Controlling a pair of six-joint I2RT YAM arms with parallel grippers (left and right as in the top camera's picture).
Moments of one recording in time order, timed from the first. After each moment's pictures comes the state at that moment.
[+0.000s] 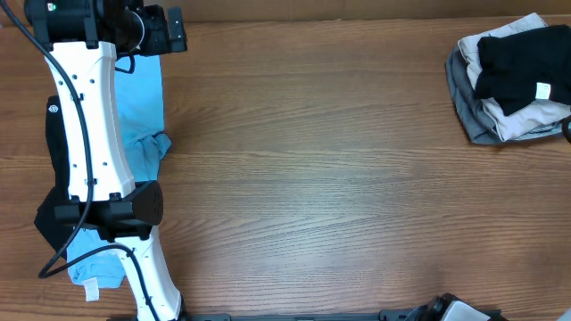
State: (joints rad) left arm 0.04 2.20 2.78 -1.61 0.14 -0.12; right arm -0.58 1.36 1.98 -0.70 -0.50 -0.01
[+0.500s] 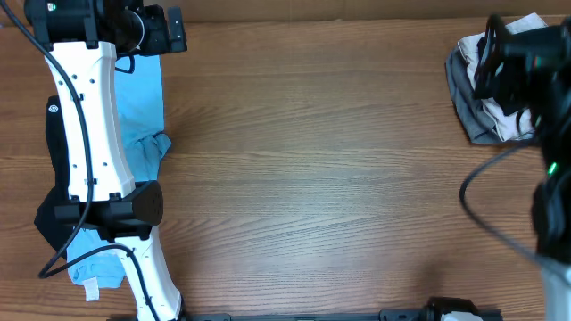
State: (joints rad) left arm 0.04 2.20 2.78 -1.61 0.13 -0.12; right arm -0.08 1.02 1.36 -0.40 -0.08 0.11
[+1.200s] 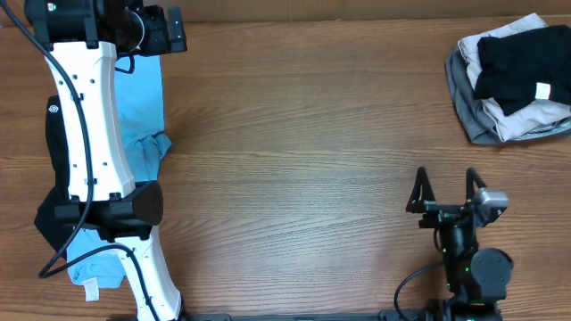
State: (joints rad) left arm 0.04 2.20 2.78 -1.61 0.13 -0.12; right arm 0.01 0.15 0.07 0.11 -0.03 0.22
